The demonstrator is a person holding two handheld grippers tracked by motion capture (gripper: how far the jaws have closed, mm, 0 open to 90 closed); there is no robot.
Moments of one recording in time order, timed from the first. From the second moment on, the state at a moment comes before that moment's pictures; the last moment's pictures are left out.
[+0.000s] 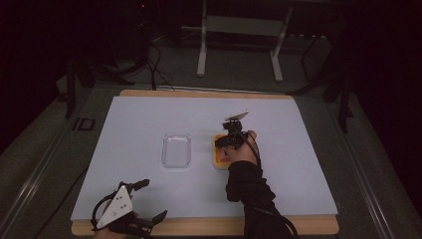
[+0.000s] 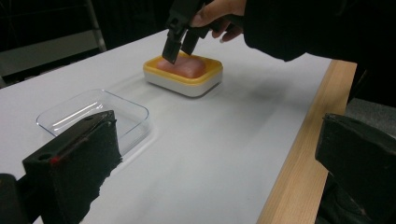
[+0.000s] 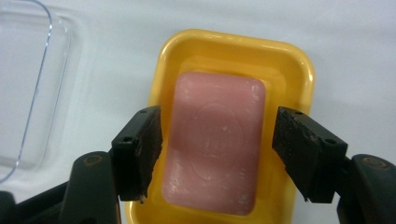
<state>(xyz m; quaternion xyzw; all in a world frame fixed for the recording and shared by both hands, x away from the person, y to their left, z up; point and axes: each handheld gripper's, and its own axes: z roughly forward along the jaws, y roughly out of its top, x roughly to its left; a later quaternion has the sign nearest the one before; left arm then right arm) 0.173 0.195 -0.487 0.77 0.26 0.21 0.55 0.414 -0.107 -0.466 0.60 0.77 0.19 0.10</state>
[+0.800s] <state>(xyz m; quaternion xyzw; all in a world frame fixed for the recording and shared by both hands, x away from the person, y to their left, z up) 0.174 0.194 -0.489 0.77 0.26 0.21 0.55 0.398 -0.154 -0.444 0.48 0.83 0.25 0.09</state>
